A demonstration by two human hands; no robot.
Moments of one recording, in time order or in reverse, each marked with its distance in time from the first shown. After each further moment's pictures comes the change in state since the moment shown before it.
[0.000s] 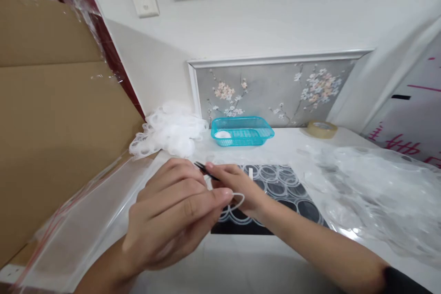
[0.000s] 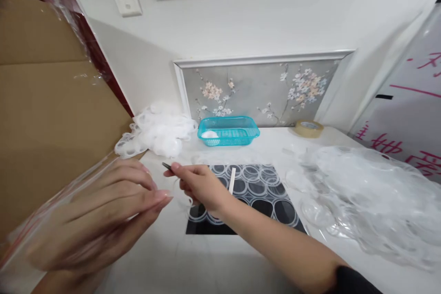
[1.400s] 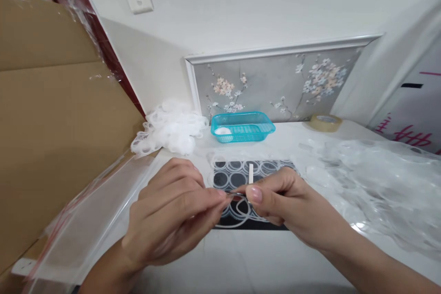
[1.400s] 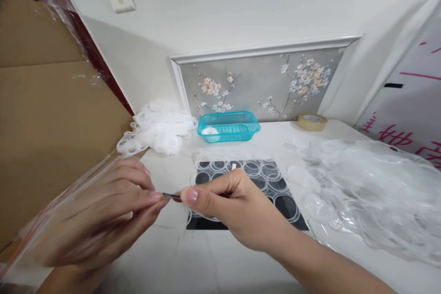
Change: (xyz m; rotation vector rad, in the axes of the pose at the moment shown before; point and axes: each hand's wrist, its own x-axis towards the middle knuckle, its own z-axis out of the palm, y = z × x) left_hand -0.002 0.000 0.008 -0.063 -0.018 0.009; right_hand -0.077 -0.027 -0.031 -0.176 -0.139 -0.198
